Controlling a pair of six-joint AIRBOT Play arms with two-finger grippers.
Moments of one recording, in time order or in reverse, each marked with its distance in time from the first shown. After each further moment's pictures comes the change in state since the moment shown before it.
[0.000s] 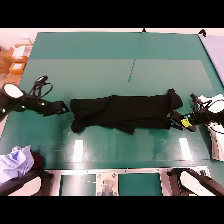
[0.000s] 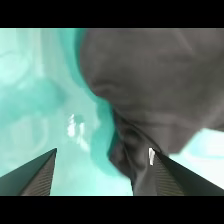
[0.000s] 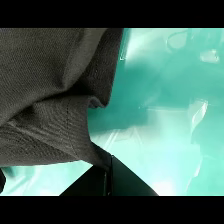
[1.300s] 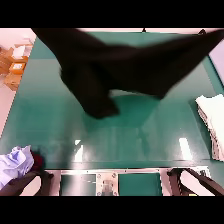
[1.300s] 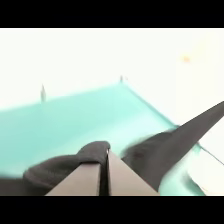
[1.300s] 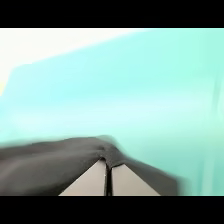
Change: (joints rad) left arm 0.062 0.261 0.935 -0.409 -0.056 0.066; right arm -0.081 0.022 1.204 0.300 0.179 -0.060
